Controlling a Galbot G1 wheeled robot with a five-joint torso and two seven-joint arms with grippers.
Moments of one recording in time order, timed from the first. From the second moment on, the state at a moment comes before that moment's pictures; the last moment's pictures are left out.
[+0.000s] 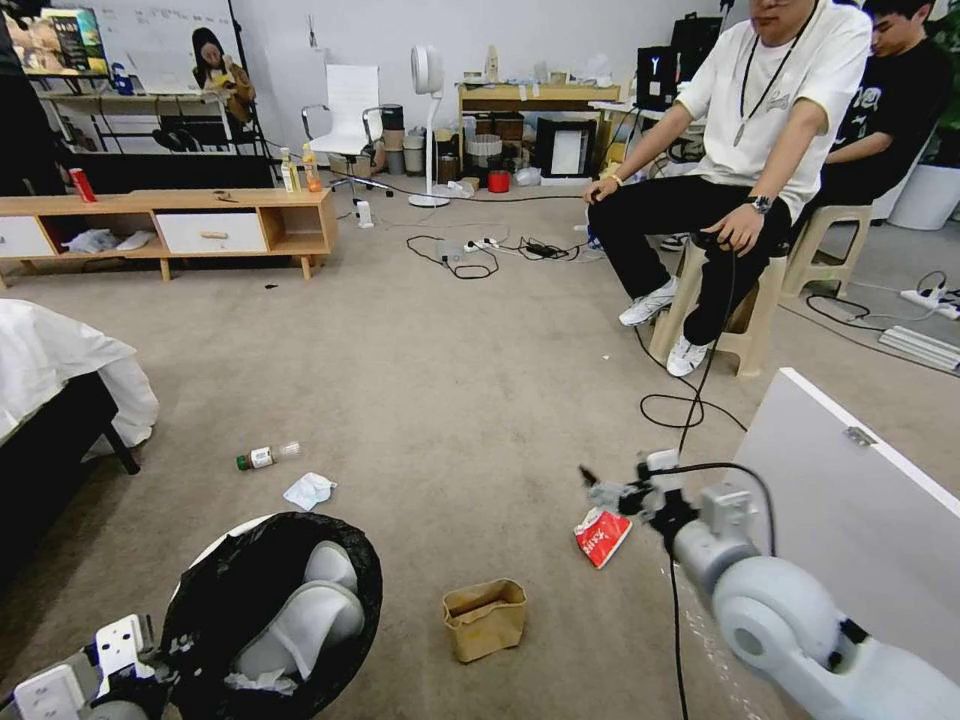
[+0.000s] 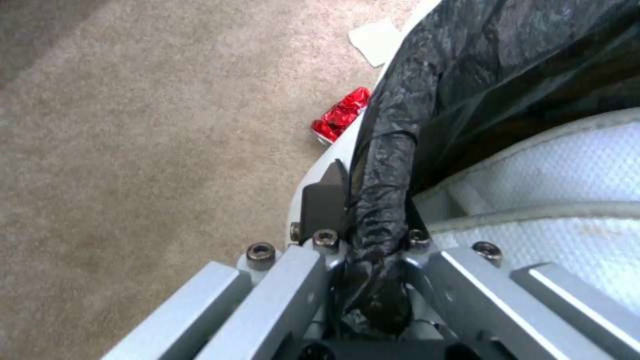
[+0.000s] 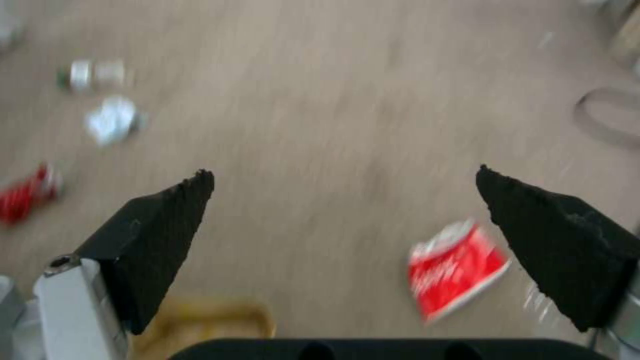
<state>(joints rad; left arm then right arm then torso) 1.68 -1.39 -0.92 -2.28 -0.75 0.74 -0.37 -0.90 0.74 -0.05 2.00 0.99 -0.51 0.42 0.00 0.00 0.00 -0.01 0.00</state>
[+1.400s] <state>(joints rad) 1.66 -1.41 -0.92 -2.24 -0.74 0.74 -0.36 -0.53 0.97 -0.72 1.46 0.81 -0.48 0.18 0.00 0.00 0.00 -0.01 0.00</state>
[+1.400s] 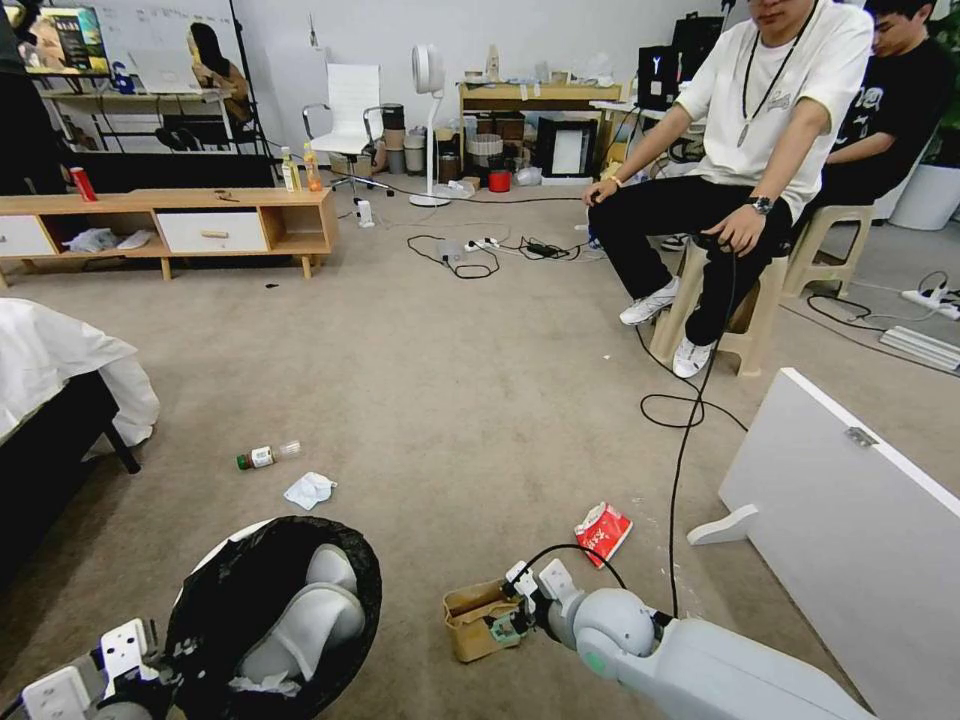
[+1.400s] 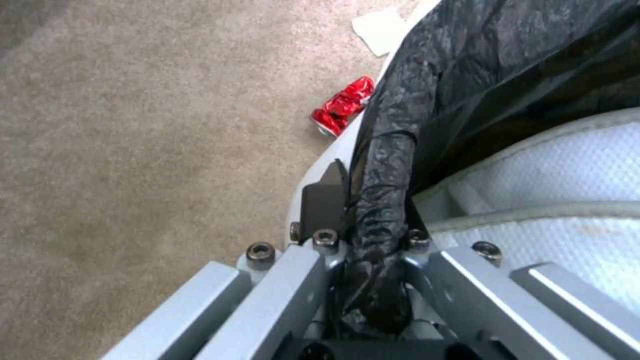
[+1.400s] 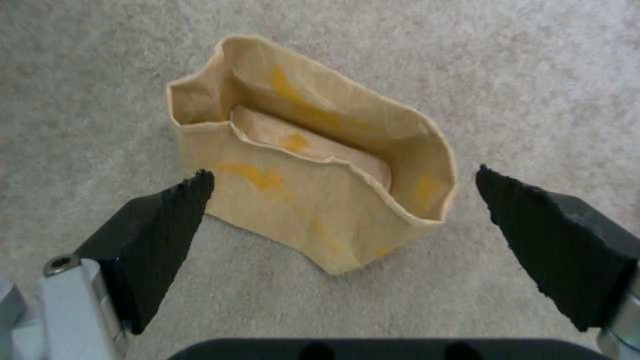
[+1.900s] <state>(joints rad) 1.66 -1.41 -0.92 -2.23 -0.74 0.74 -0.35 -0.51 1.07 -0.79 1.33 0.77 -0.41 0.15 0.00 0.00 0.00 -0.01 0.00</state>
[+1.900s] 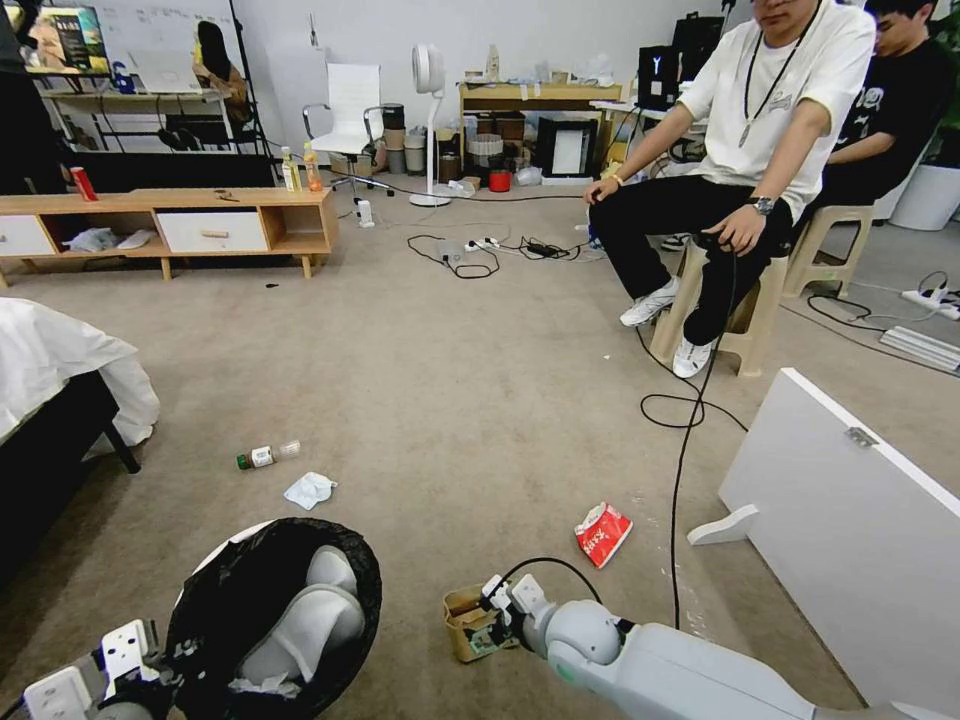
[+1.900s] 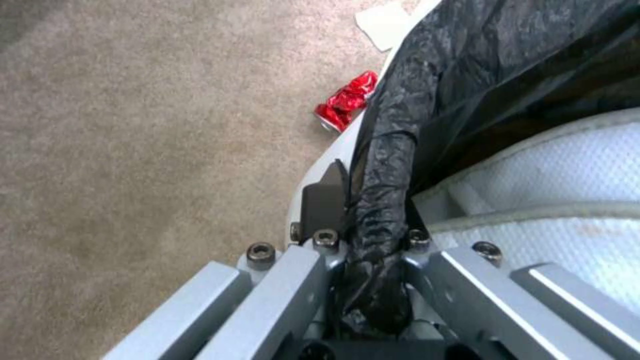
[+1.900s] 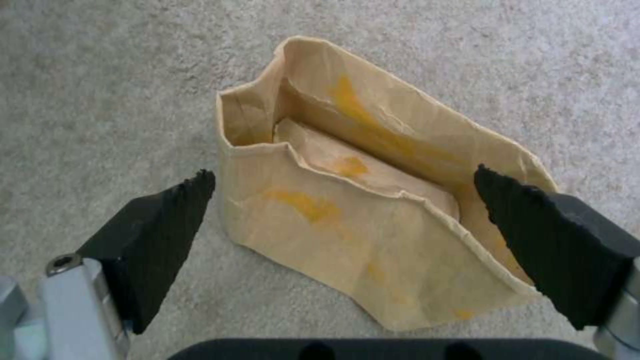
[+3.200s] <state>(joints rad) 1.67 -1.43 -0.92 -2.23 -0.72 0.74 -0.34 -0.52 1.22 -0.77 1.03 0.67 -0.28 0.09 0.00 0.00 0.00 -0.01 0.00</state>
